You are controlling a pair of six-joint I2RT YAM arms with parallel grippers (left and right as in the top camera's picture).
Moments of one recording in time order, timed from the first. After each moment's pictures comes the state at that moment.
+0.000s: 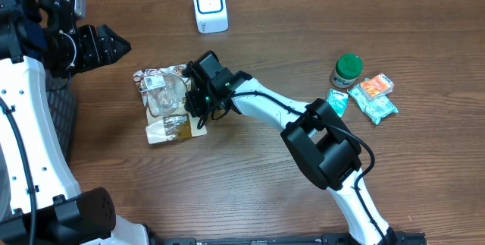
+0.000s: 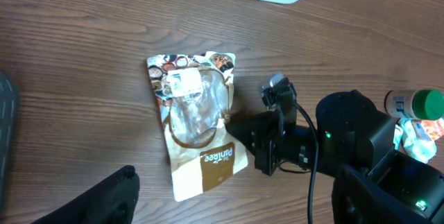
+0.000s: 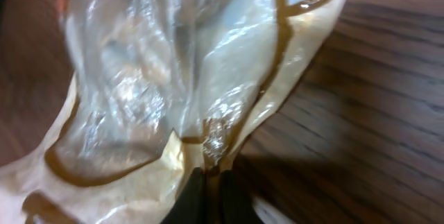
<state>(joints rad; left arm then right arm) 0.29 1.72 2.04 -1.47 0.39 0.00 0.75 2.34 1.72 -0.42 -0.35 0.39</state>
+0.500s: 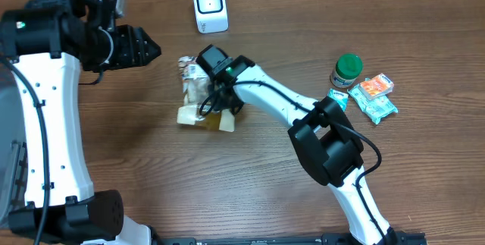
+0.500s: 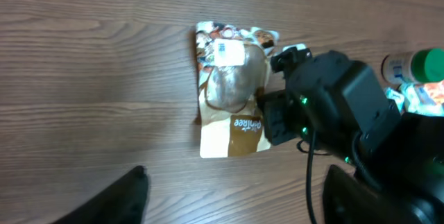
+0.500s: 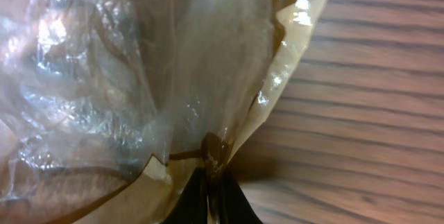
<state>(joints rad) 0.09 1.73 2.03 -1.48 0.31 -0.04 0.70 2.35 1.88 -0.90 0.04 0.49</state>
